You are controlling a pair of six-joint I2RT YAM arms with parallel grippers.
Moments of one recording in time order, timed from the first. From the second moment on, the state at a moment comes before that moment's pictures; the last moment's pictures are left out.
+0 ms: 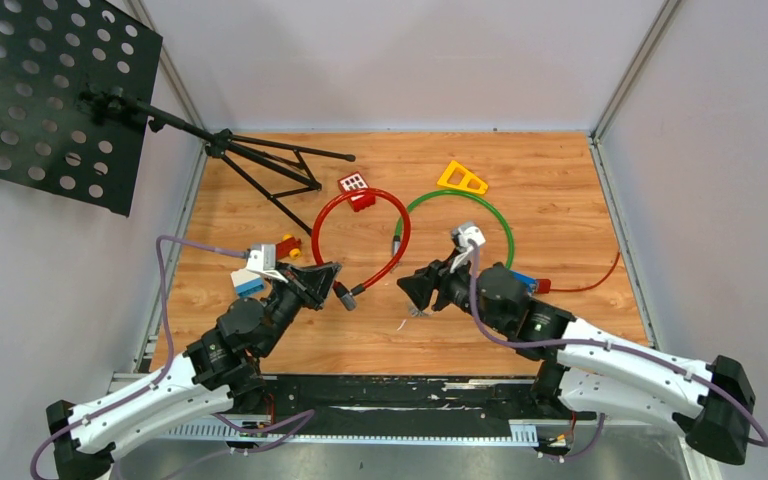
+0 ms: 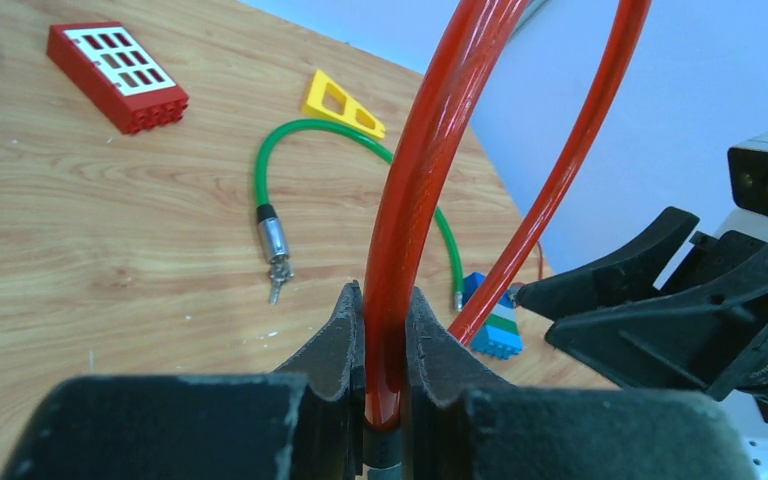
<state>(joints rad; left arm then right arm) -1.02 0.39 0.35 0.07 -0.53 -0.65 1.04 0.90 0.60 0.04 0.17 0.46</state>
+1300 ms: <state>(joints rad) -1.03 0.48 0.41 0.14 -0.34 -0.61 1.06 0.79 0.47 0.35 0.34 0.74</state>
